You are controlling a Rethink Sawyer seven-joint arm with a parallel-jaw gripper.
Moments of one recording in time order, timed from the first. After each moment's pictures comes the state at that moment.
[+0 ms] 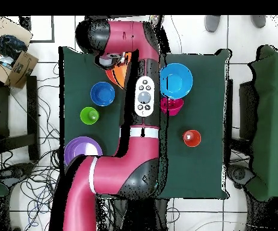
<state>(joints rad) -0.05 0.21 -0.31 0.01 0.22 1.43 1.83</state>
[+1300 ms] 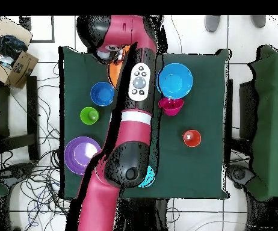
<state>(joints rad) -0.18 0.37 -1.19 -0.04 1.11 1.38 1.83</state>
